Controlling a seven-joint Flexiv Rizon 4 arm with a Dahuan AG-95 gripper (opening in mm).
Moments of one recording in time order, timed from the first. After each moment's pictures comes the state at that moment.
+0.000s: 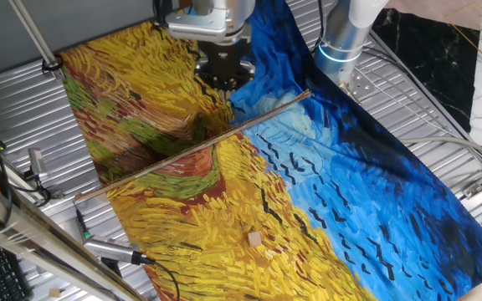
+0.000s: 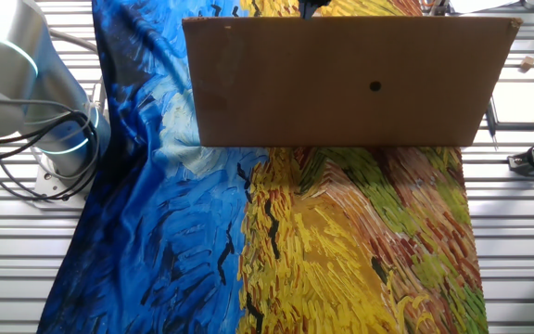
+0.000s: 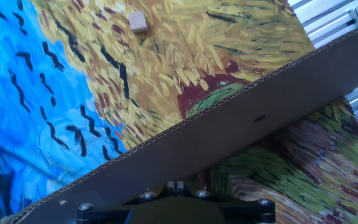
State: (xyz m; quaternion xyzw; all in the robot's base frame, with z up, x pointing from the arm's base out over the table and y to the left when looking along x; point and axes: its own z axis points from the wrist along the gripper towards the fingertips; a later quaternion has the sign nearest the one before) arm 0.423 0.105 0.315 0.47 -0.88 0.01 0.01
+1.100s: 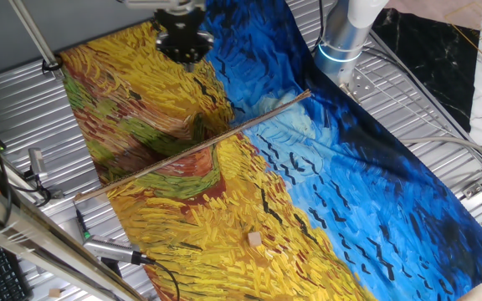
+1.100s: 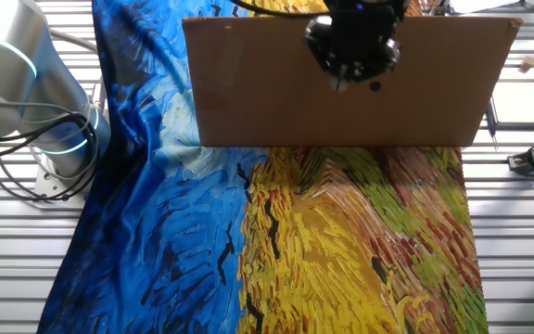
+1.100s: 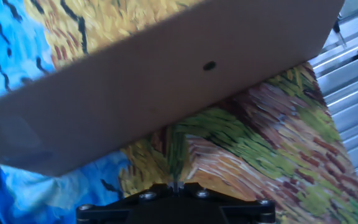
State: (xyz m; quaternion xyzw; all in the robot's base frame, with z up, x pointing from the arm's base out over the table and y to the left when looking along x) arm 0.467 -0.017 0.301 0.55 -0.83 0.01 0.01
